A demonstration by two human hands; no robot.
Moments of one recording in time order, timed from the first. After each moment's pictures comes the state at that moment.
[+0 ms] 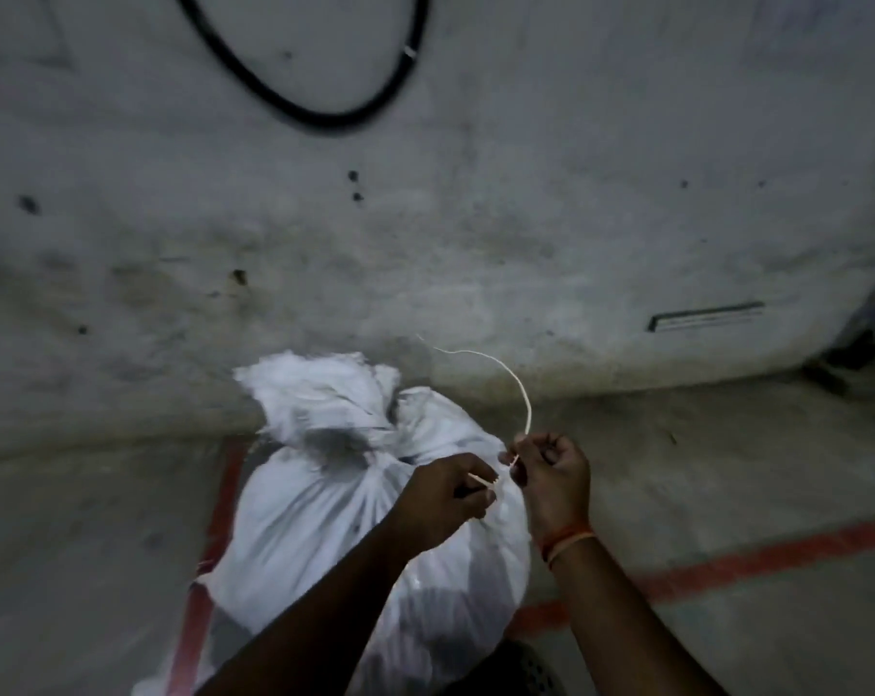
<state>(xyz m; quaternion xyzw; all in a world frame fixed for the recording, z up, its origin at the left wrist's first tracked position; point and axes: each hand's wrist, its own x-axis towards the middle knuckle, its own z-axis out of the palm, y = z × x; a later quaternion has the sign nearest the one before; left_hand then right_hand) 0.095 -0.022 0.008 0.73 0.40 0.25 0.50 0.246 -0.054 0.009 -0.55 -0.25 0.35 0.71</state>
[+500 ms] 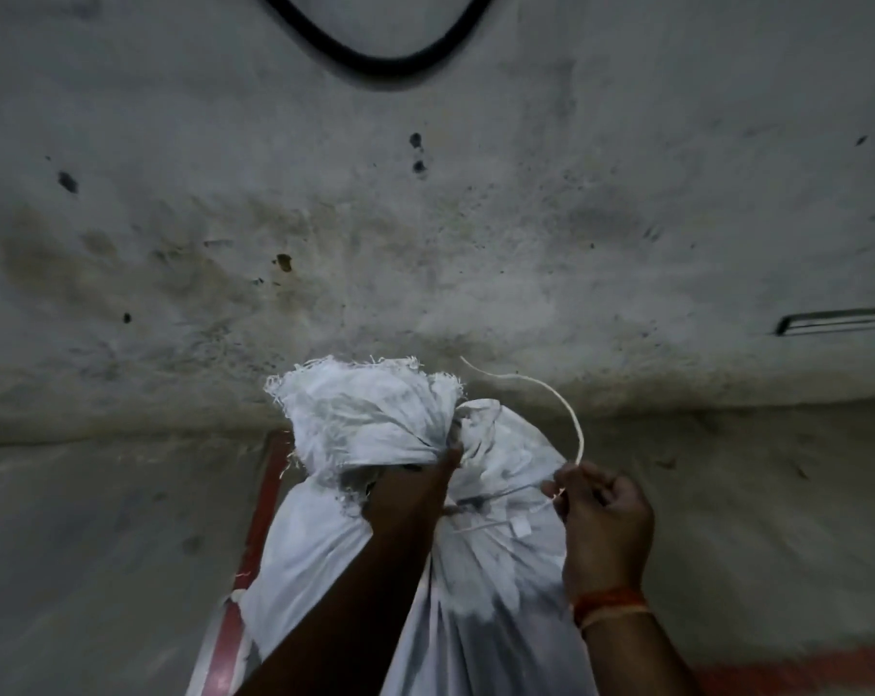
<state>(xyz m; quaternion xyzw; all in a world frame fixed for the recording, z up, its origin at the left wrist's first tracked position) 0.049 0.105 -0.045 0.42 0.71 0.37 0.44 0.210 0.051 -0.057 -0.58 -0.17 0.32 0.73</state>
